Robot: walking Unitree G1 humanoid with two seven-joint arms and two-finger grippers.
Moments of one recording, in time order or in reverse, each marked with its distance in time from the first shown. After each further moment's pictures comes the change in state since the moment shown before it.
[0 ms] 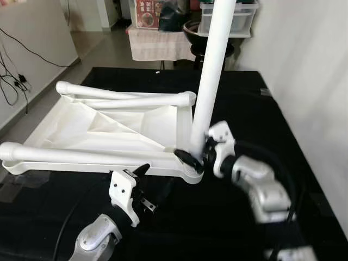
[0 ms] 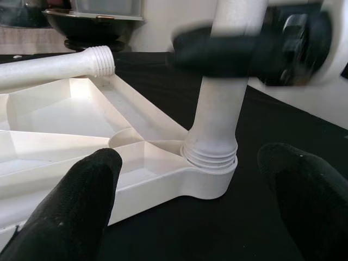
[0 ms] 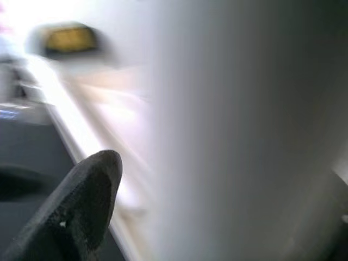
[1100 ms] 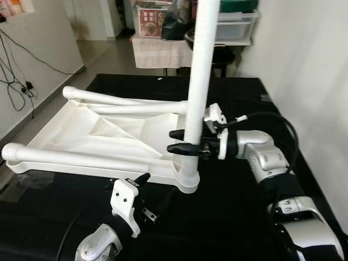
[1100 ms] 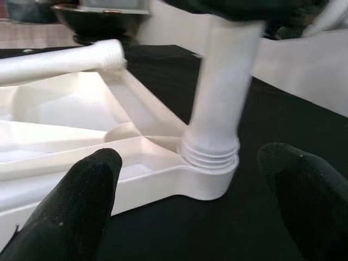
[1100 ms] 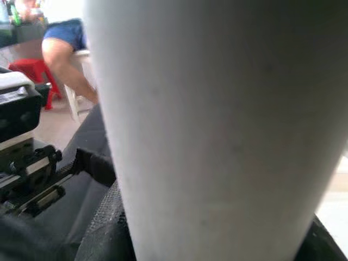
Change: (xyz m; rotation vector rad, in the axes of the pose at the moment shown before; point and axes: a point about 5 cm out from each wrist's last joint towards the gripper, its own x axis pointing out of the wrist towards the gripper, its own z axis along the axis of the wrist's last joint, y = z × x) left arm -0.003 -0.004 -0.005 0.005 0.026 0.008; right arm -0.001 -0.028 0.010 -0.014 -0.013 0.417
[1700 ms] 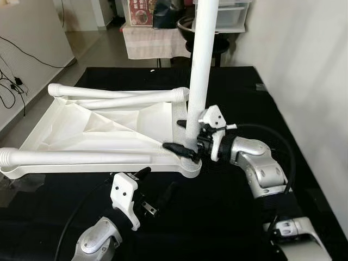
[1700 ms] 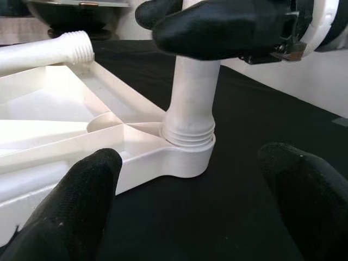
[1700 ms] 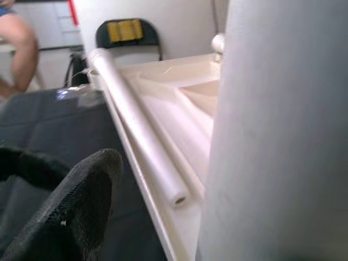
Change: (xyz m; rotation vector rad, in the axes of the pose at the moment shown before) left arm -0.001 0.003 0.001 0.001 0.005 -0.018; right arm 0.021 0.003 -0.006 -0.022 0.049 -0.202
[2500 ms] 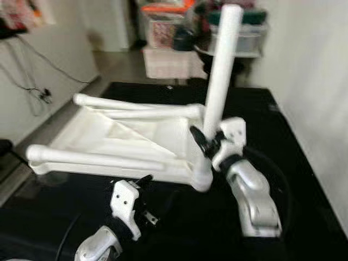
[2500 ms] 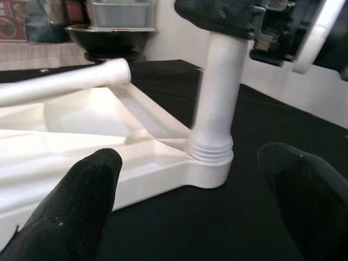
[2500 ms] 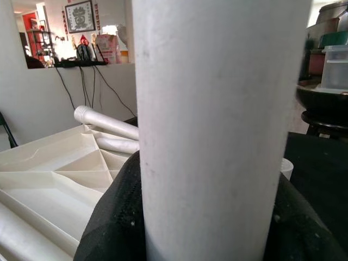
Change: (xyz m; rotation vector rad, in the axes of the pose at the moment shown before) left arm -0.004 0.000 0.002 -0.002 -0.005 0.003; right arm -0.013 0.026 -0.023 0.075 -0.116 -0.760
